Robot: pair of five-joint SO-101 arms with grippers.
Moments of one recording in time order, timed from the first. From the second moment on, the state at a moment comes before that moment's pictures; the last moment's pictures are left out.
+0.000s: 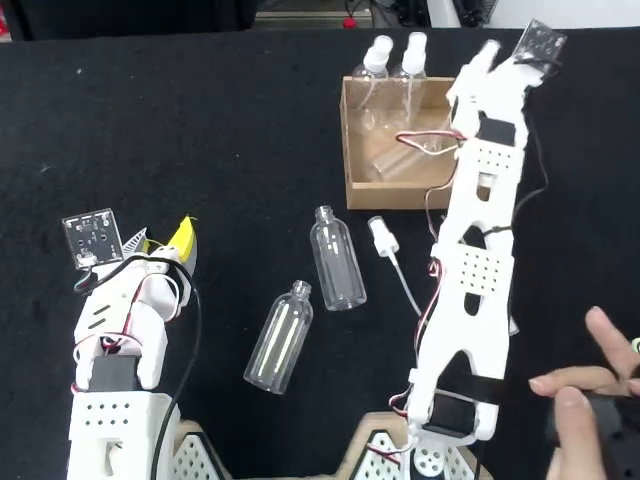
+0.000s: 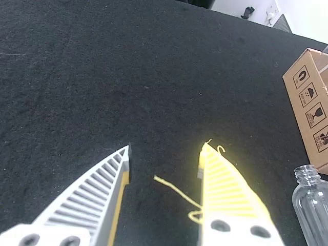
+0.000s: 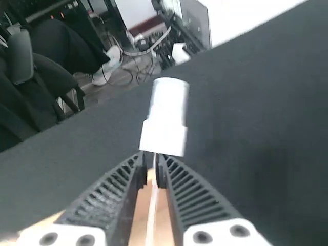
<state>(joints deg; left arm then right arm) -7.9 -84.3 89.7 26.0 10.4 14.6 79.2 -85.1 42.7 -14.8</state>
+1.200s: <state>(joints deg) -7.9 -84.3 89.7 26.0 10.4 16.9 78.1 -92.4 55.3 -31.3</state>
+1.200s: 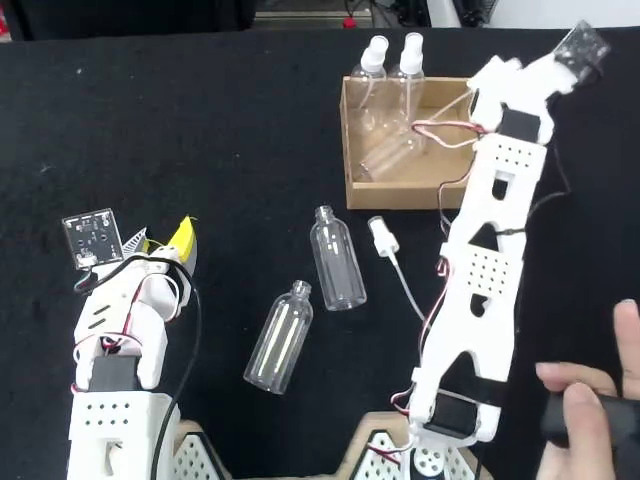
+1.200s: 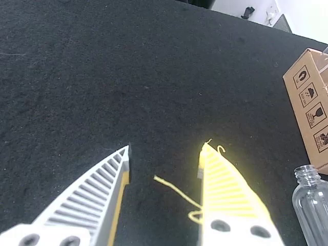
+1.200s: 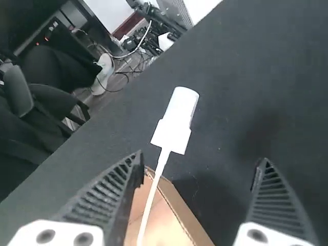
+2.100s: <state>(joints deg) -7.9 -84.3 89.7 26.0 10.4 16.4 86.2 -89.1 39.3 -32.5</state>
